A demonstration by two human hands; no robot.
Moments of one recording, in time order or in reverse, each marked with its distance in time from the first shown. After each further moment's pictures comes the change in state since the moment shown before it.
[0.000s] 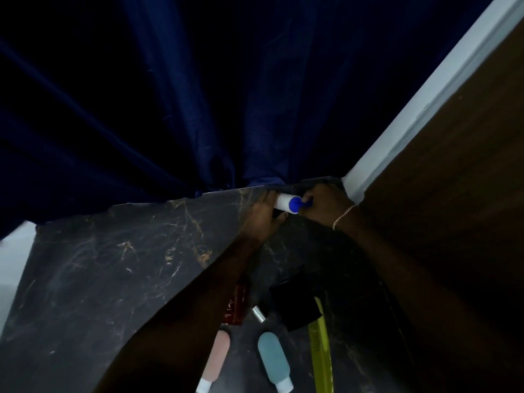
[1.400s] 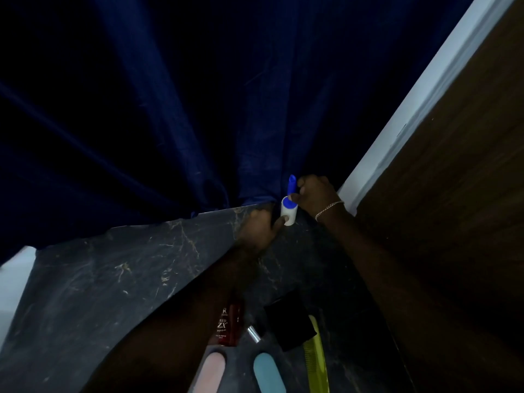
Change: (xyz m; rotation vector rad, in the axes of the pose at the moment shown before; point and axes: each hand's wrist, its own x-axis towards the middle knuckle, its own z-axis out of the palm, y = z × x) left_hand 0.023 0.023 -0.012 0.089 -0.128 -0.017; right_hand 0.034 -0.002 -0.026 0.199 0.178 0.162
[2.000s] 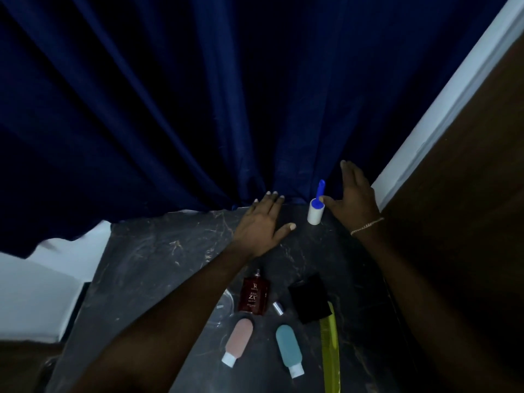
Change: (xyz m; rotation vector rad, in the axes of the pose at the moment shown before) left_hand -0.114 0.007 -0.089 0.414 0.167 0.165; right_hand -0.091 -0.034 -0.052 -0.049 0.285 -0.223
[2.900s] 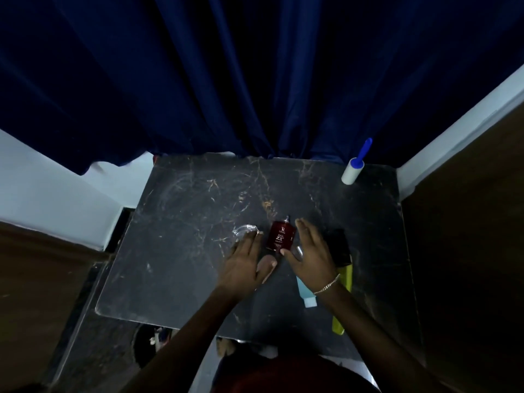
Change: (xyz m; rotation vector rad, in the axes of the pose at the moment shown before) left_hand -0.254 0.000 0.059 -0.079 -0.136 -0.395; right_hand -0.219 -0.092 0.096 0.146 -0.335 -0.154
